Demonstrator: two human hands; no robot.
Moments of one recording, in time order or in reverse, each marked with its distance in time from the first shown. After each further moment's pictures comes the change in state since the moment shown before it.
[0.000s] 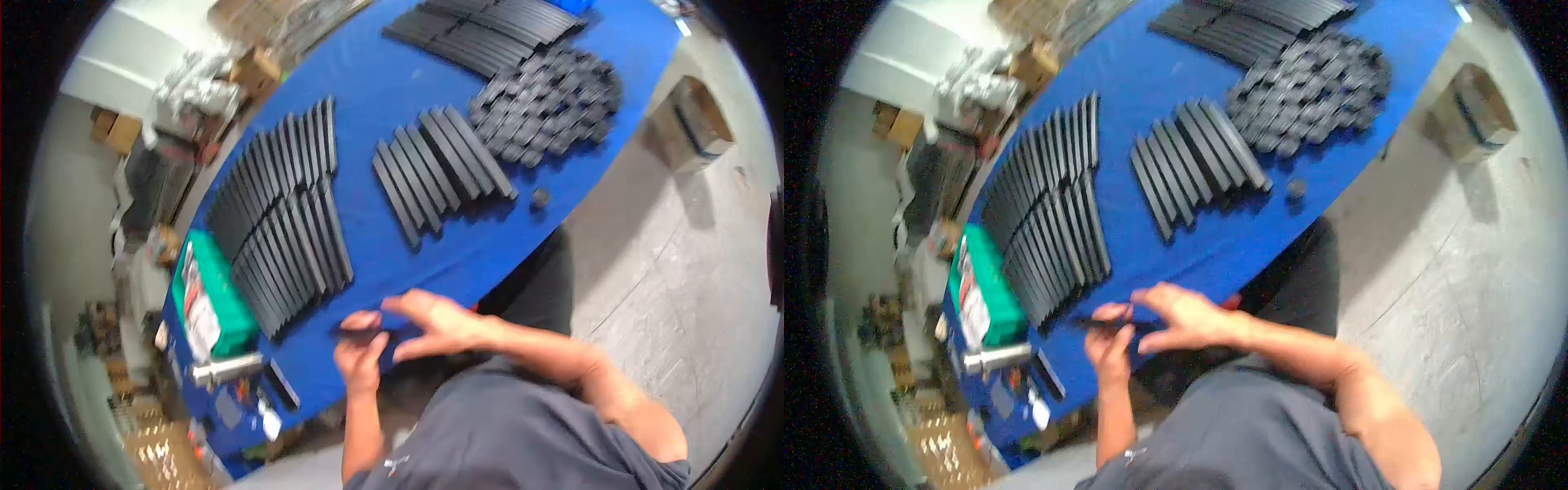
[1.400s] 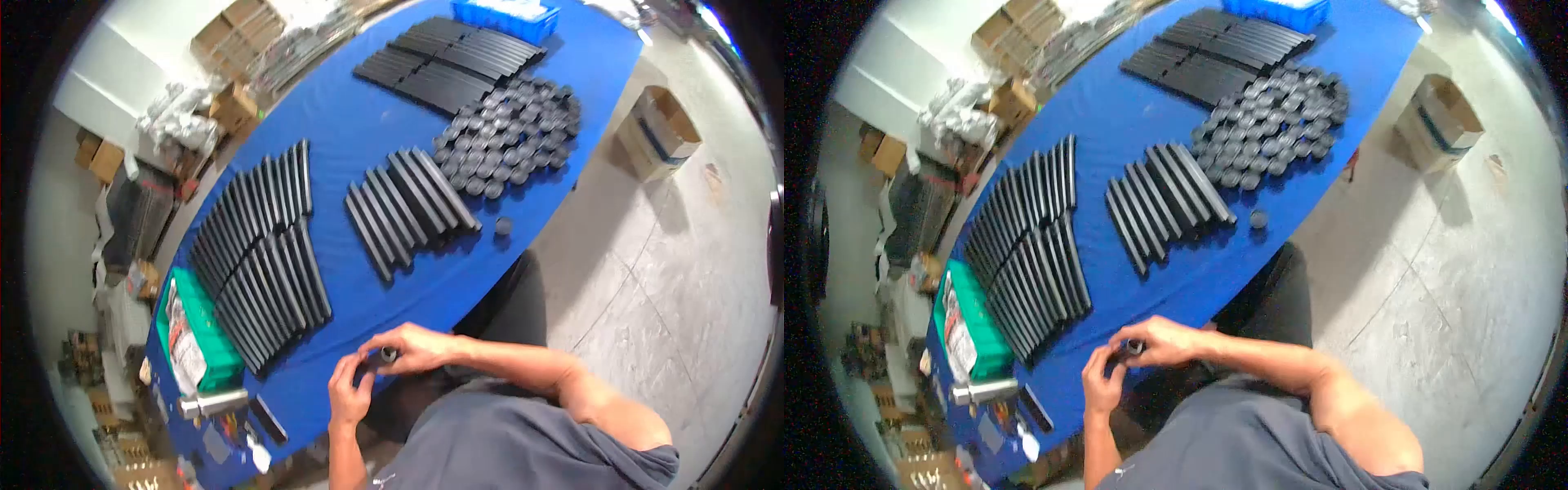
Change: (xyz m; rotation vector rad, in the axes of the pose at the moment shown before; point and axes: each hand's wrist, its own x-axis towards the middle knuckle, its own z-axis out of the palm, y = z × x) left_hand -0.003 0.022 -0.008 0.694 -0.289 0.117; right_hand 0.010 0.002 -0.008 0.337 -0.182 0.055
